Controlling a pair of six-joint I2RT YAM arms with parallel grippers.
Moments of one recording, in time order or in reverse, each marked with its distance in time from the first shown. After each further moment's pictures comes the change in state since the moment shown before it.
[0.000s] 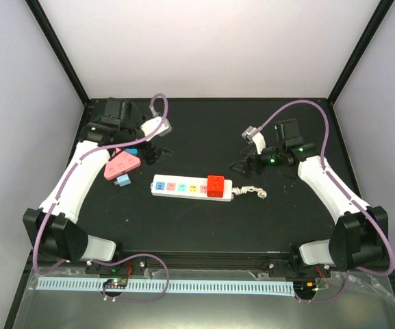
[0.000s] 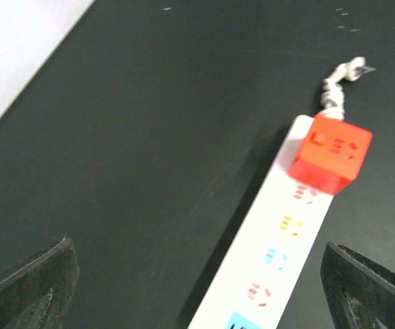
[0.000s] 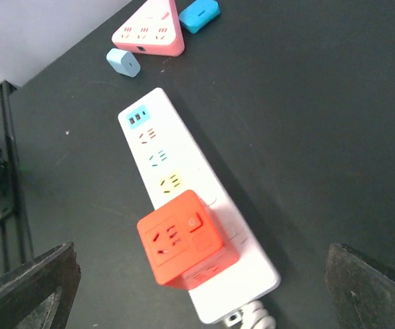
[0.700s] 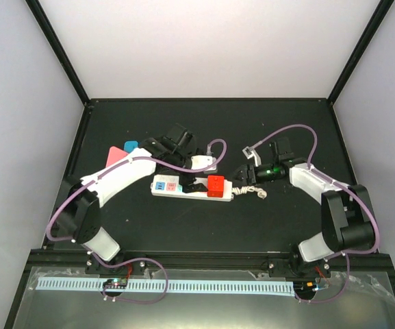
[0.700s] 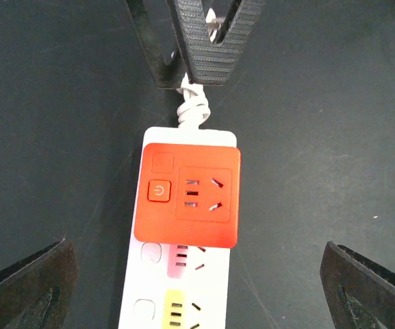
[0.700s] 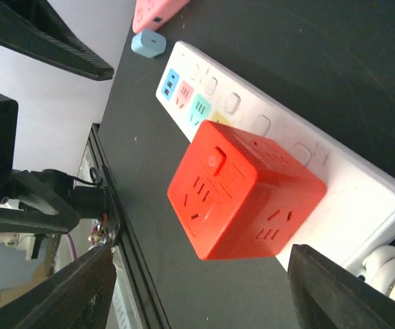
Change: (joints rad) left arm -0.438 0.203 -0.137 0.176 -0.049 0.053; right arm -0.042 0.116 -0.259 0.227 -0.244 0.488
